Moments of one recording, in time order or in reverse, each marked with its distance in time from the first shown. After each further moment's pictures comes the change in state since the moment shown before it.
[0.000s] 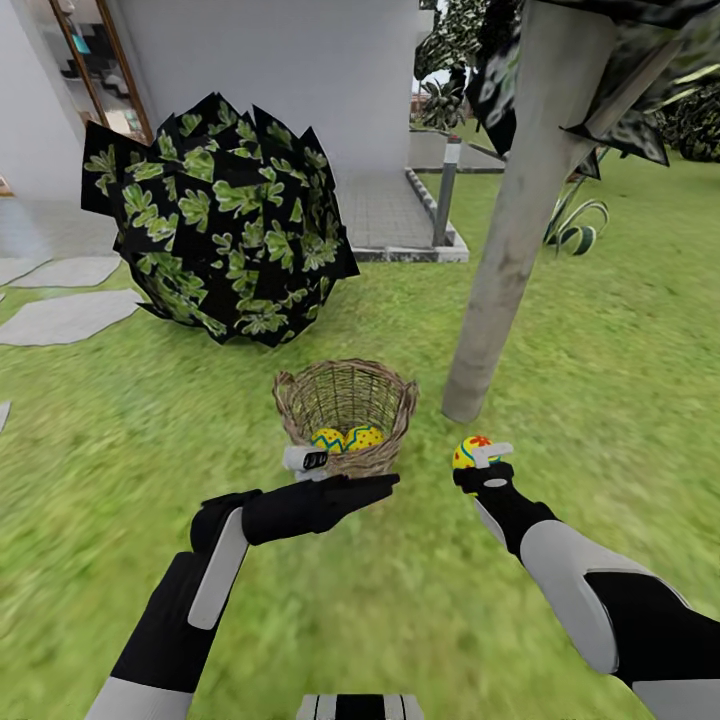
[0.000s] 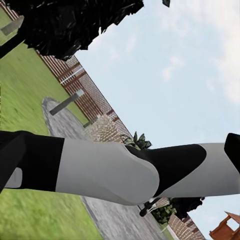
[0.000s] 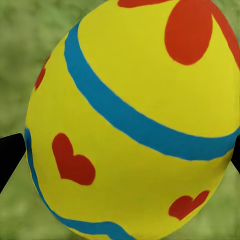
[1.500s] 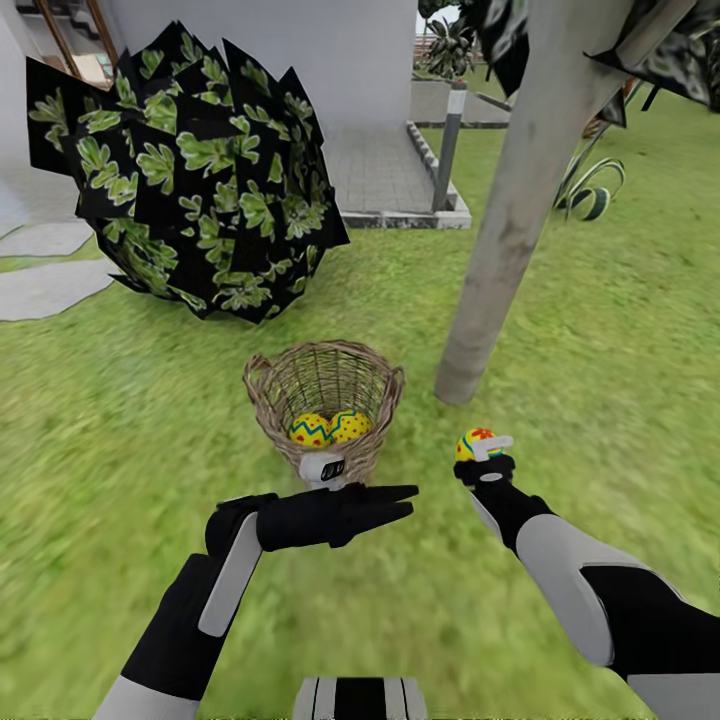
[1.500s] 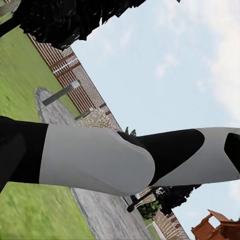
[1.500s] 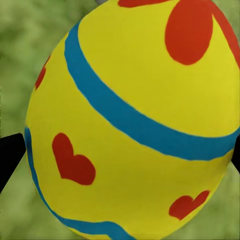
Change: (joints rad) left arm 0.000 -0.001 -0.082 0.002 0.008 -0.036 0.000; right arm -0.018 0.013 0.000 0.000 0.023 -0.001 -0.063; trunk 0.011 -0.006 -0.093
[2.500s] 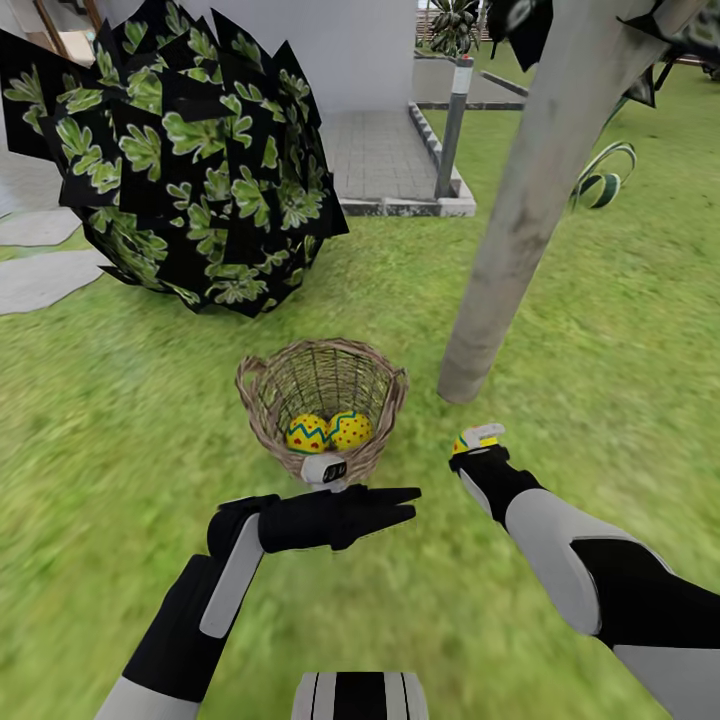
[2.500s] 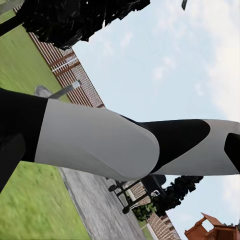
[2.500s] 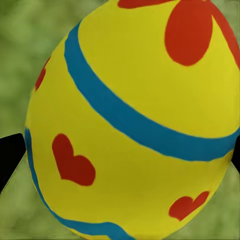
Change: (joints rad) left arm 0.002 0.000 -0.011 0.001 0.003 -0.001 0.000; right arm -0.083 0.031 0.007 0.011 0.002 0.233 -0.010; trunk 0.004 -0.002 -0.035
